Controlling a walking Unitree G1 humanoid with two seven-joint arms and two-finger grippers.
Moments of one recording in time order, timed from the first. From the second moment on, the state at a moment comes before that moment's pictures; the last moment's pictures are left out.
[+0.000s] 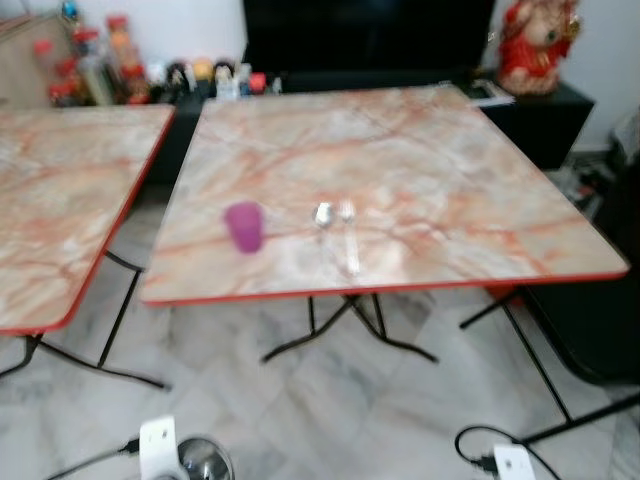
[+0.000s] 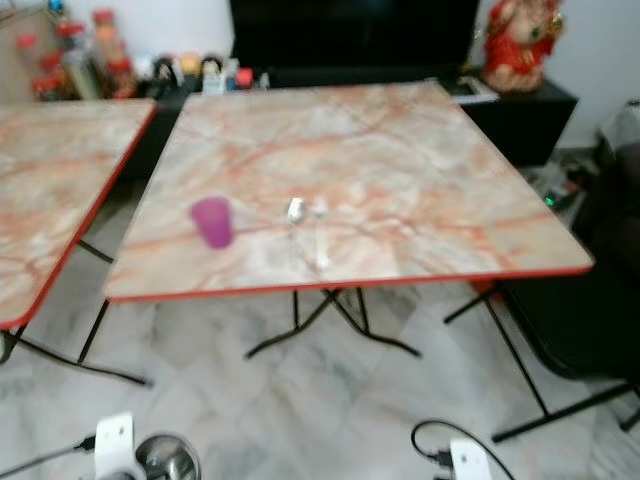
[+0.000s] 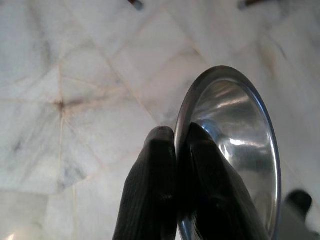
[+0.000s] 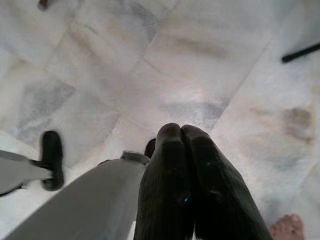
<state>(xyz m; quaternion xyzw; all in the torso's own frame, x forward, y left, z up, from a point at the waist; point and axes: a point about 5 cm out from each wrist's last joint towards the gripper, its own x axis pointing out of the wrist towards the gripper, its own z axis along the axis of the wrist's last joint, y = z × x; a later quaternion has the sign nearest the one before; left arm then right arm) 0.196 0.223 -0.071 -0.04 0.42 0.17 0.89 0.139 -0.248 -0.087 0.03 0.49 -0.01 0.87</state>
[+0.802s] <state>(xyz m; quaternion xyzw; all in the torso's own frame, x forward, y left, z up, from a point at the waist) 0.189 0.233 -0.072 -0.03 0.42 0.19 0.89 0.149 -0.241 -0.085 0.04 0.47 -0.01 0.88</state>
